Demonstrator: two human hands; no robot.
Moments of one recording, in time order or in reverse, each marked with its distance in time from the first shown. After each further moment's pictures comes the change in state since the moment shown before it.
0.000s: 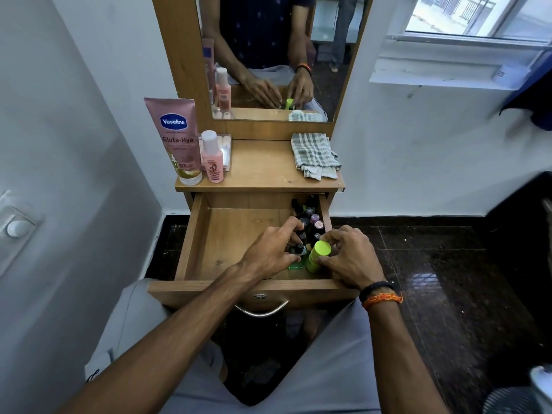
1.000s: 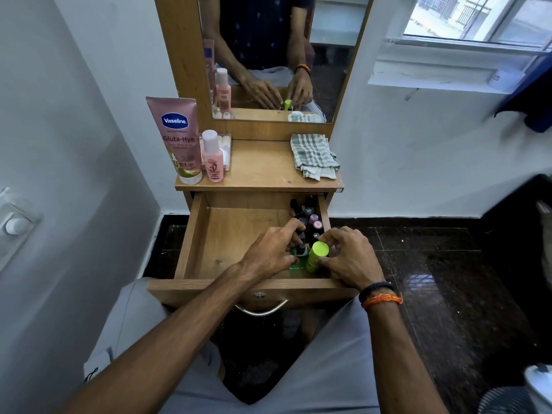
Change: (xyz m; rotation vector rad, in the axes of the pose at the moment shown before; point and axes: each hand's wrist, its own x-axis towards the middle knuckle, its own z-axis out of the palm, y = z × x) left_hand 0.002 -0.009 0.008 0.041 -0.009 0.046; right_hand -0.005 0.001 -0.002 -0.004 -0.013 -0.009
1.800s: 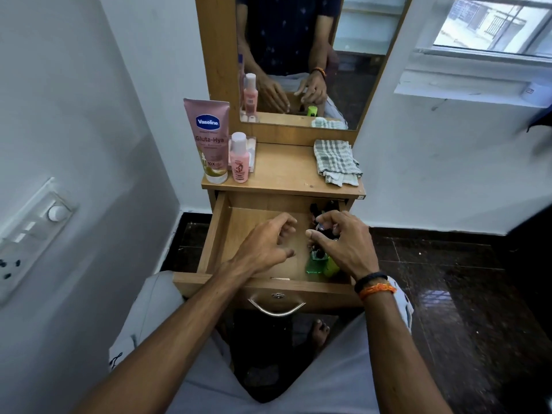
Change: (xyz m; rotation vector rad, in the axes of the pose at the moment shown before) left_hand -0.021 -0.013 -0.043 -0.137 0.113 -0.174; right_hand 0.023 -0.049 0.004 0.190 0.171 -0.131
